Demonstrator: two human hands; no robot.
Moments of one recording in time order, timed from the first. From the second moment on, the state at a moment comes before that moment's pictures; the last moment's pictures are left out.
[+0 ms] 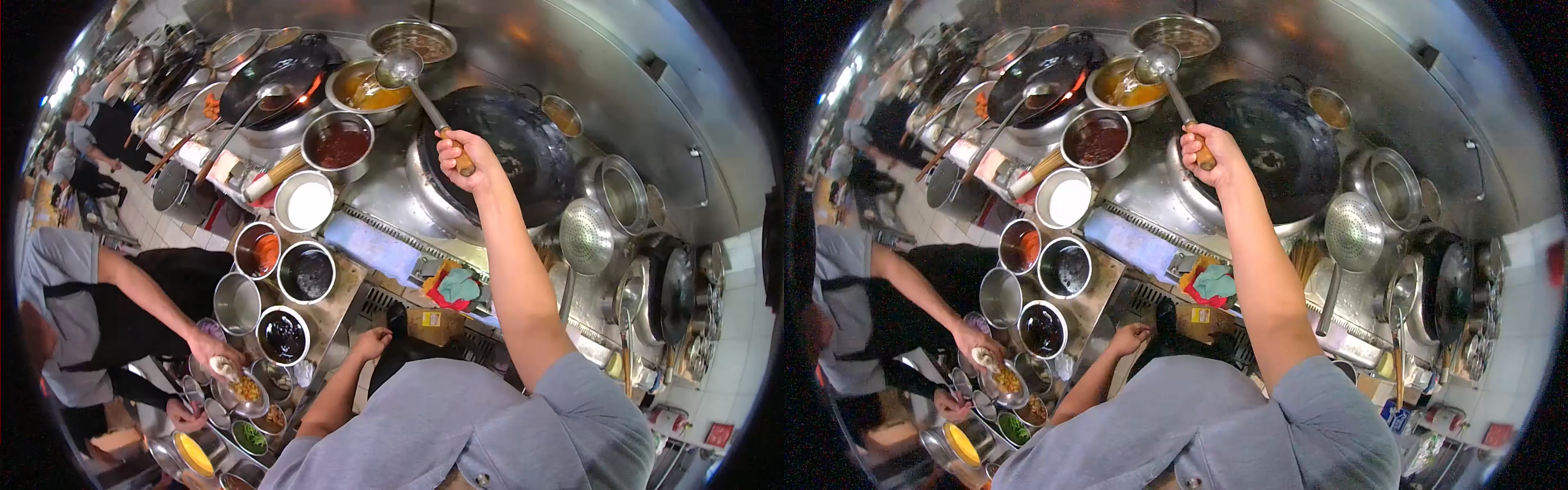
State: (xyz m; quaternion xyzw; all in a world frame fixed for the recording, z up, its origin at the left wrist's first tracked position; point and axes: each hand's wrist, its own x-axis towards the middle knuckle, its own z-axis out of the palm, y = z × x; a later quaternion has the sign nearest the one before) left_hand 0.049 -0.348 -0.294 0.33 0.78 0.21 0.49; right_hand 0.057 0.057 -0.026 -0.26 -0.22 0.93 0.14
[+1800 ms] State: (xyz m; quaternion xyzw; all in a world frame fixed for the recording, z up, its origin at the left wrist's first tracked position) left_hand 0.131 -0.625 -0.445 0.20 0.88 0.08 0.43; right_hand 0.177 0.020 -0.075 -0.36 -0.78 0.45 0.25
